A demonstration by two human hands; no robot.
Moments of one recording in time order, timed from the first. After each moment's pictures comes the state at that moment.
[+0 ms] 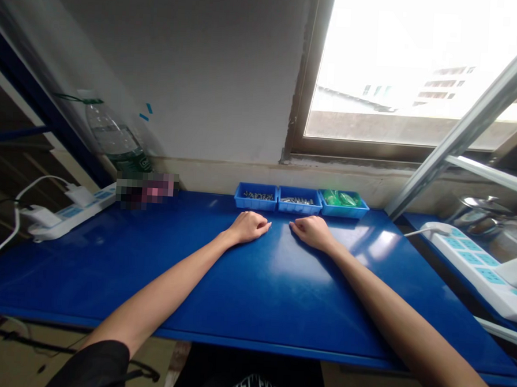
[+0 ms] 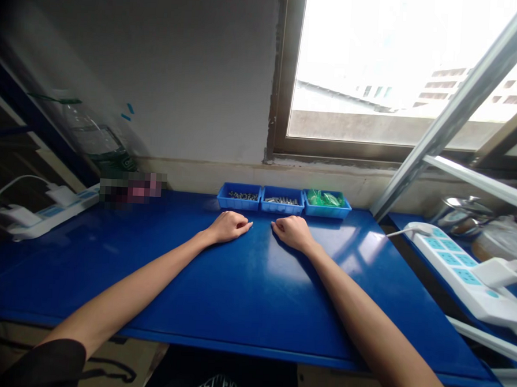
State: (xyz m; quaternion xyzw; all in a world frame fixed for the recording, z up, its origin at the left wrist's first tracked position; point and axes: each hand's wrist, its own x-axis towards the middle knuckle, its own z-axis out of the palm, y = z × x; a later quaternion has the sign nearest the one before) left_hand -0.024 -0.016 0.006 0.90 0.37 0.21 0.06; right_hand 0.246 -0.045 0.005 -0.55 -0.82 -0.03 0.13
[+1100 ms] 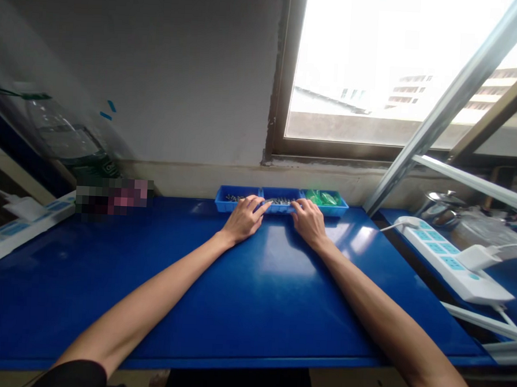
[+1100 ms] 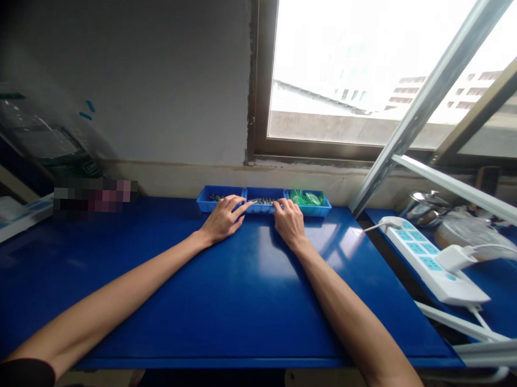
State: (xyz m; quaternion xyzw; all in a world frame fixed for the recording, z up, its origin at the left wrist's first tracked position) left_hand 0.015 0.002 0.013 0.90 0.30 0.29 -0.15; right_hand 0.271 -0.034 0.013 -0.57 -0.76 -0.20 0.23
